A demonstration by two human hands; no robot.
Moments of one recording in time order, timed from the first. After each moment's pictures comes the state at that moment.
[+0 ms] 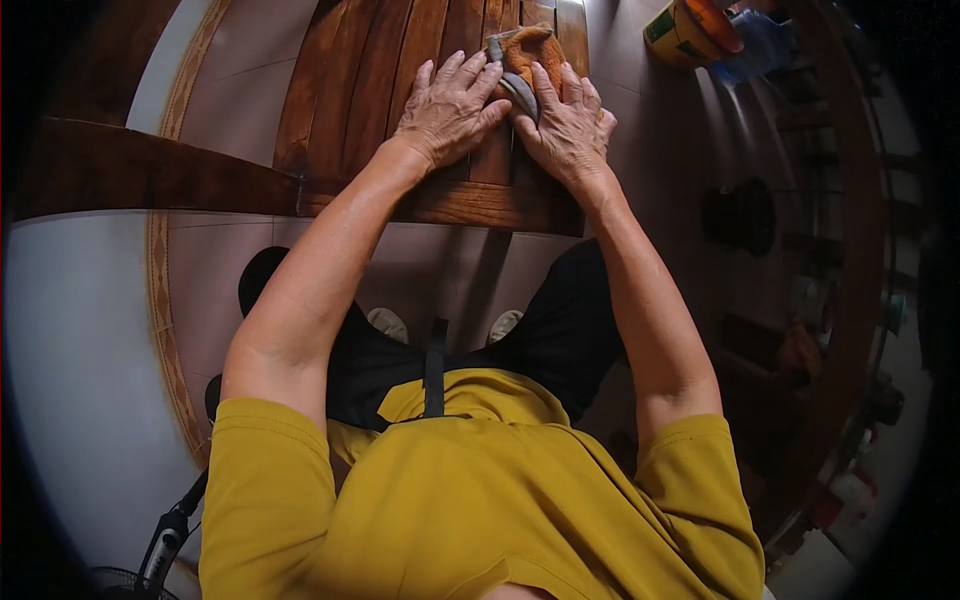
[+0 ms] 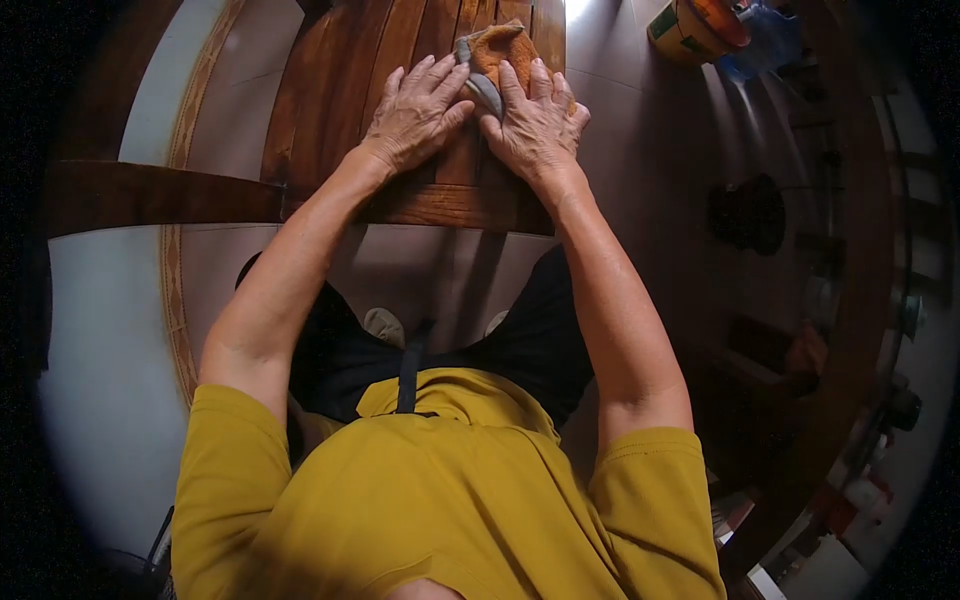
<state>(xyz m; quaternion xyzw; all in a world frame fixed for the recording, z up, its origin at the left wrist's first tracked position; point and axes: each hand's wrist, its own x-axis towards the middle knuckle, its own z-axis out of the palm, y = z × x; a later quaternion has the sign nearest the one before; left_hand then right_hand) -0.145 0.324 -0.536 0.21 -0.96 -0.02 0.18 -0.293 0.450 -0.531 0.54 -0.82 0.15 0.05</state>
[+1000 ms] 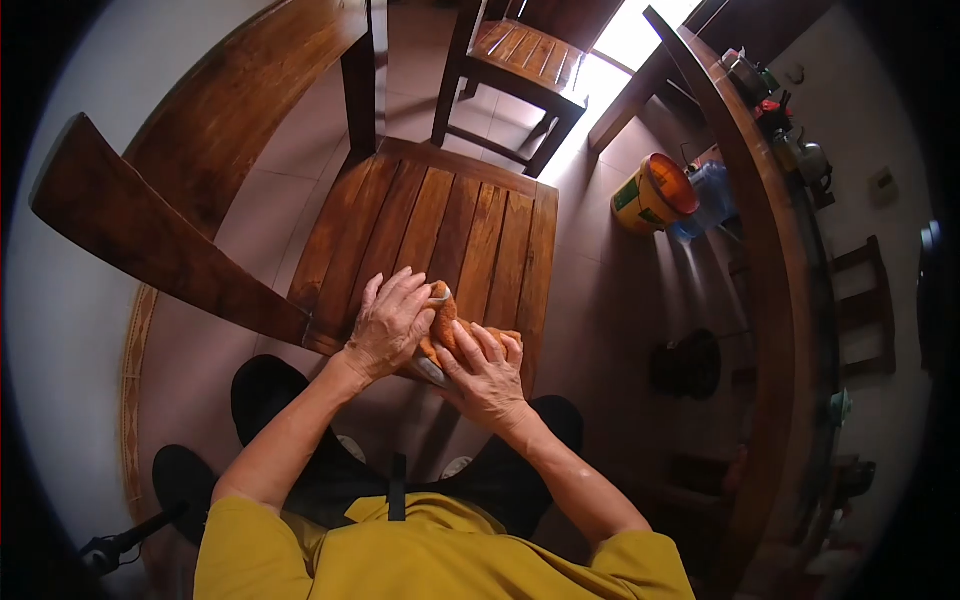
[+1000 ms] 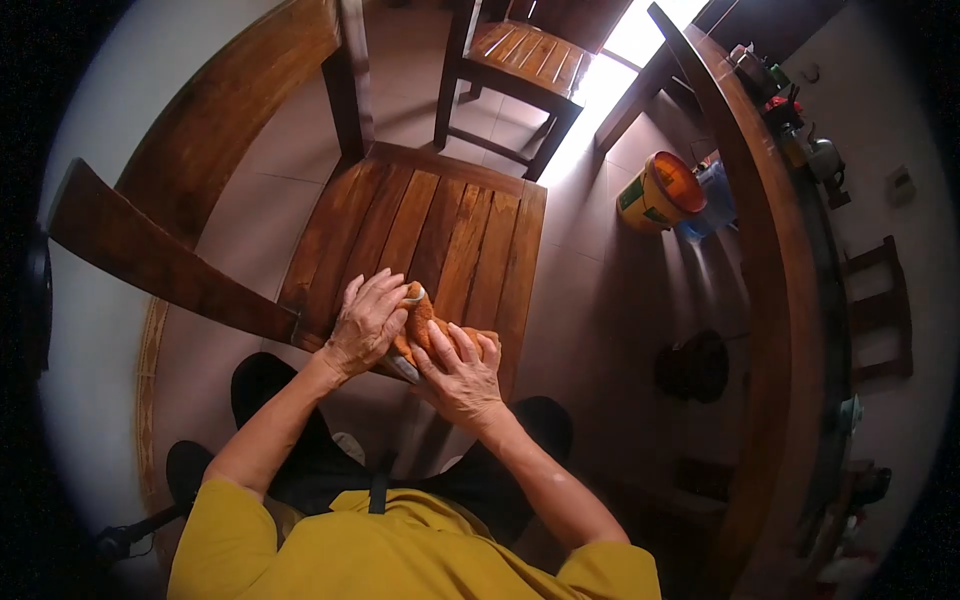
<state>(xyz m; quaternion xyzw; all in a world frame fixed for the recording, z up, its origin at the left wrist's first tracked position) -0.082 0.344 -0.433 0.27 -0.92 -0.15 0.24 -0.235 0.494 -0.449 0.74 -0.64 0.22 0.03</state>
